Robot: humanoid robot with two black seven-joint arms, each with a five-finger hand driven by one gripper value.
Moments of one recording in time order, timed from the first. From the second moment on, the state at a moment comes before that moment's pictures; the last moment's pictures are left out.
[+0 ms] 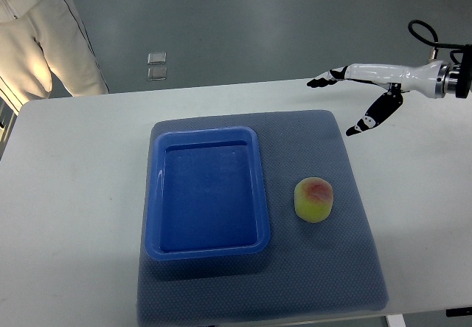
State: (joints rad) left arm -0.03 0.00 0.02 -0.15 0.00 0.02 0.03; right arm 0.98 -0.72 0.42 1.06 -1.44 0.43 0.57
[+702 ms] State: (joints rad) left arm -0.03 0.00 0.02 -0.15 0.00 0.02 0.03; right arm 0.95 -0.71 0.31 1.21 -1.56 0.43 0.58
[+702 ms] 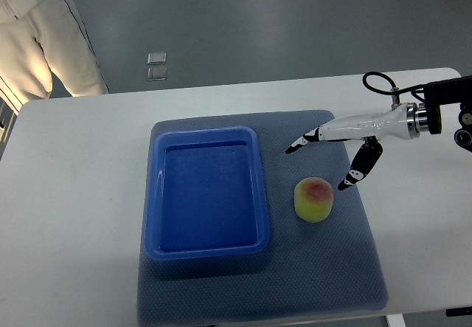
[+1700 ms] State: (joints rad) left arm -0.03 0.00 0.02 -0.15 0.00 0.01 0.03; right arm 0.77 -0.64 0.31 1.21 -1.59 0.26 0.57
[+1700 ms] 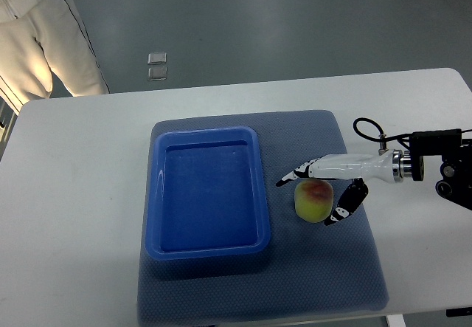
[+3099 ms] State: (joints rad) left arm -0.03 0.00 0.02 -0.15 0.00 0.02 0.03; right arm 0.75 -0.61 0.31 1.19 -1.61 0.24 0.54
